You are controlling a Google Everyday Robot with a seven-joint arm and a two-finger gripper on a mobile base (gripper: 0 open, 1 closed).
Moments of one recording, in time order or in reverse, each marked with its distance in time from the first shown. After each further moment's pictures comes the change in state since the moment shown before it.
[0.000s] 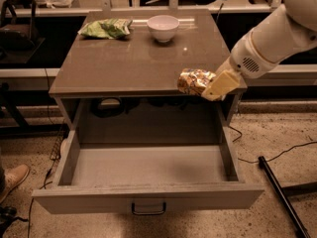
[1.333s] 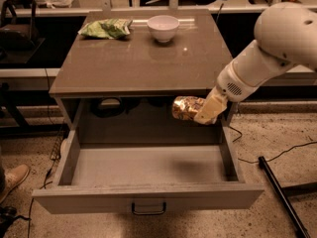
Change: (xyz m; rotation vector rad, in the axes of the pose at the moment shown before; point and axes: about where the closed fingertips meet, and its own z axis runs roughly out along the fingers) arm 0.034 0.022 0.067 -0.138 0.083 0.037
